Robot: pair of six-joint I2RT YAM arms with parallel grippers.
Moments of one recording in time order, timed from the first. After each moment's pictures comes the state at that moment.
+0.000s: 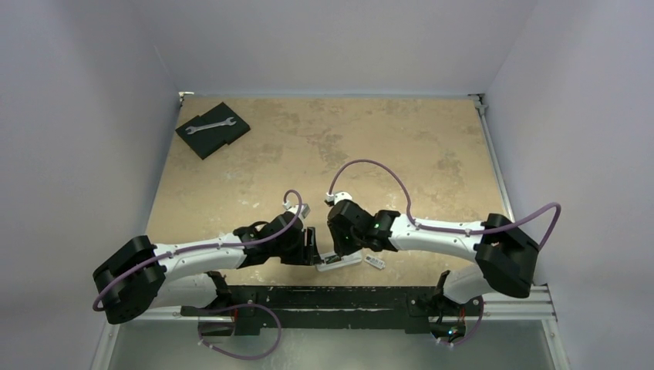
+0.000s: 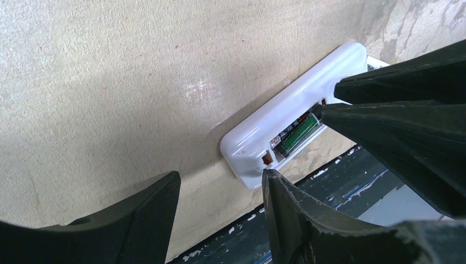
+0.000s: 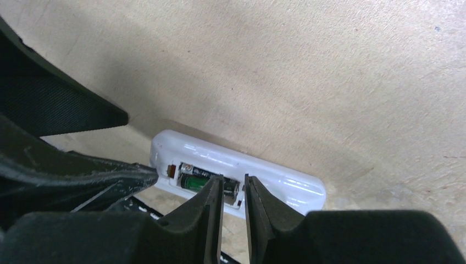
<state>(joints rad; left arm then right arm) -0.97 1.19 0.45 -0.17 0.05 -0.88 1.08 1.45 0.83 -0.39 0.12 0.62</state>
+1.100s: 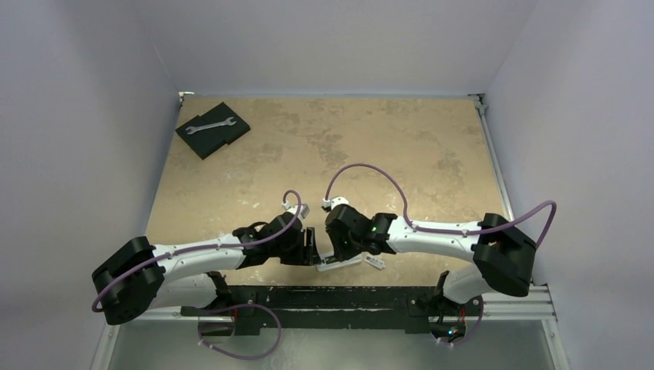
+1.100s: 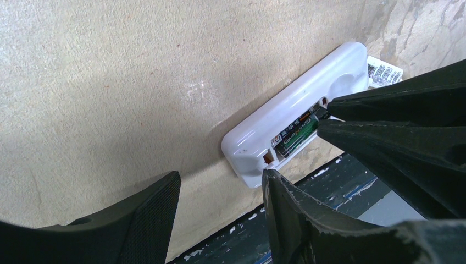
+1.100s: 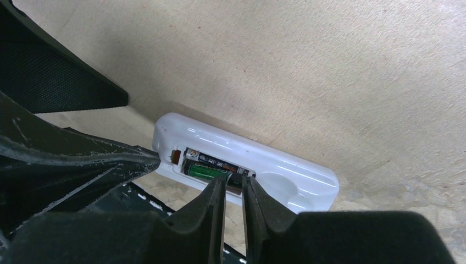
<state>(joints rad) -0.97 1.18 0.44 -0.16 0.05 -0.88 1.11 1.46 0.83 -0.41 0.11 0.61</state>
